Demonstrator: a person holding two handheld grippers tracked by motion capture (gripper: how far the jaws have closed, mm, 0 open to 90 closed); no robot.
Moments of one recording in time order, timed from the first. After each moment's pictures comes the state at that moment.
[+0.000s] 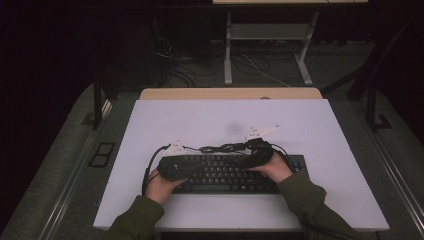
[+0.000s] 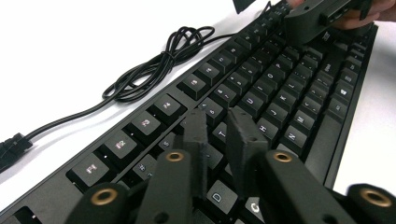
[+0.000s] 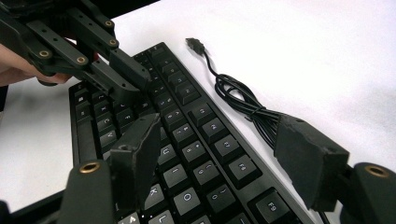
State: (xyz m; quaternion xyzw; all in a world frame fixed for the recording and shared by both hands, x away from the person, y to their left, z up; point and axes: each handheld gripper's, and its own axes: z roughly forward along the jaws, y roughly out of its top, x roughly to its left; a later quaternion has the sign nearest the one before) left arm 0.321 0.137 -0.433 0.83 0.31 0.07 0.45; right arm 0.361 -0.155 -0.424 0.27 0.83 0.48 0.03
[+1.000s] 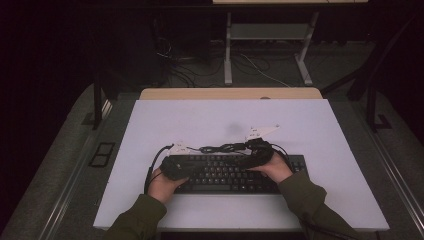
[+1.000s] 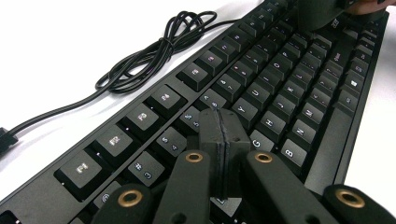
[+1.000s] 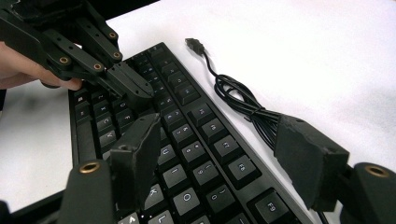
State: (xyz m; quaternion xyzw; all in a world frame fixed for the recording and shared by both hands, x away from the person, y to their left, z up) left arm 0.326 0.132 -0.438 0.84 0.31 0.06 0.43; right arm 0.361 -0.155 -0.423 0.27 0.83 0.48 0.03
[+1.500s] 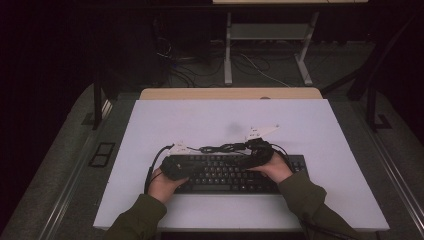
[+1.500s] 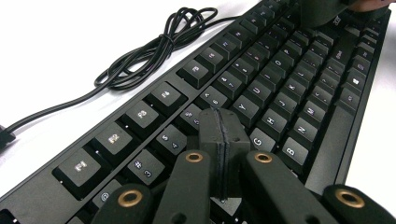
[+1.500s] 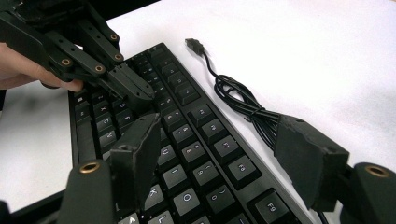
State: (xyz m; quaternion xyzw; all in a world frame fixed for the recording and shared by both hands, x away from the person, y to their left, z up) left arm 0.326 0.131 -0.439 0.84 0.31 0.05 0.43; right arm 0.361 -0.154 -0.423 0.27 0.83 0.48 0.03
